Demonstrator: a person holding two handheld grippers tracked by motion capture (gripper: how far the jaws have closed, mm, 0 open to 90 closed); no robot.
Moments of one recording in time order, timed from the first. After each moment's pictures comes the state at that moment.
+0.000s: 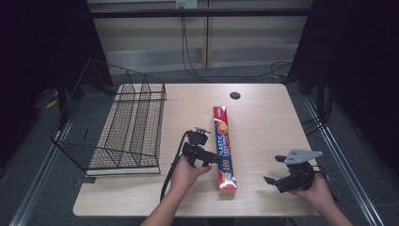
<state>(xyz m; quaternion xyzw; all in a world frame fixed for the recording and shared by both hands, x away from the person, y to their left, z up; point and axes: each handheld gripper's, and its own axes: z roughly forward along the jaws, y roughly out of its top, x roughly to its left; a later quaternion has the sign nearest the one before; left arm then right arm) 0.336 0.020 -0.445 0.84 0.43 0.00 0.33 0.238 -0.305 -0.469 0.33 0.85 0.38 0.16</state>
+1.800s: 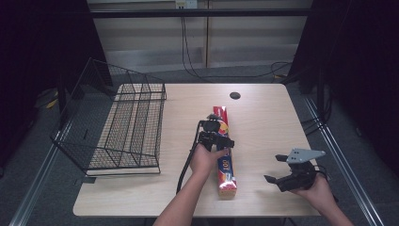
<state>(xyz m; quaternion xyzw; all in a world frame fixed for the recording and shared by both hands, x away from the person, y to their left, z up) 0.378 -0.029 -0.454 0.81 0.49 -0.02 0.32 0.238 -0.307 -0.466 0.33 0.84 0.39 0.16</state>
